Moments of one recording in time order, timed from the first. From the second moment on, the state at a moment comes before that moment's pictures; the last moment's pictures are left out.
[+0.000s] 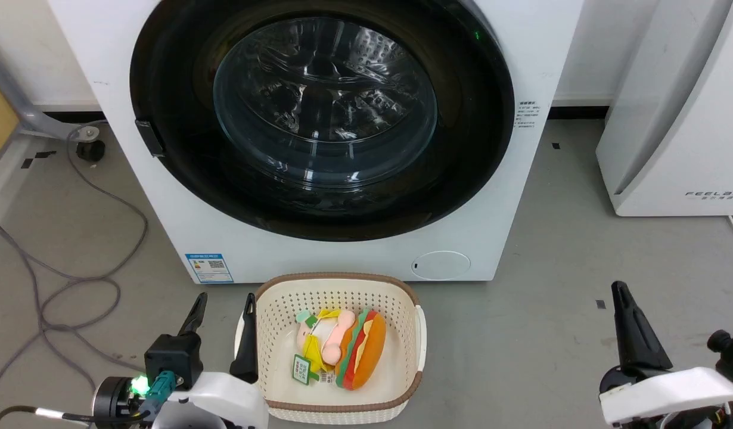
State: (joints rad) left arm -0.01 0.05 -0.04 0.07 -0.07 0.00 -0.07; right arm 0.01 -0.05 -0.05 0.02 0.52 0.13 -0.07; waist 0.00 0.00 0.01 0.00
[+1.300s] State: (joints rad) left arm -0.15 0.05 -0.05 0.05 -0.11 -0.04 -0.15; right arm -0.80 -0.16 -0.10 0.50 0.93 0.13 -0.11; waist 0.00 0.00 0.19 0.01
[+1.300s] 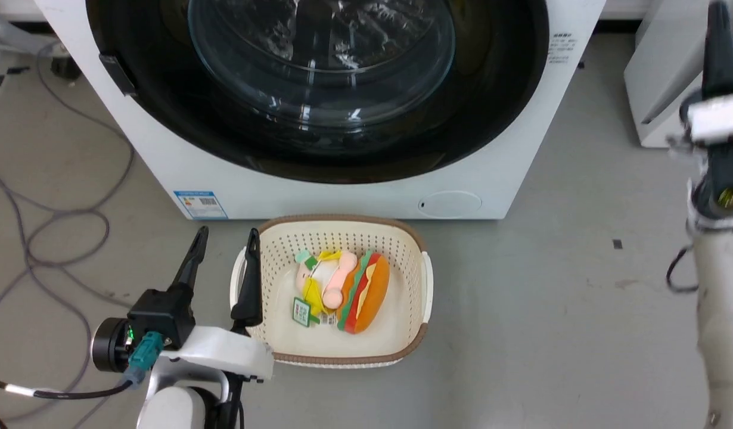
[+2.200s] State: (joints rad) left arm -0.24 0.05 -0.06 0.03 -0.16 -0.06 -0.21; right arm -1.42 -0.20 0.16 1.00 1.02 0.13 0.36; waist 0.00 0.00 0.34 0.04
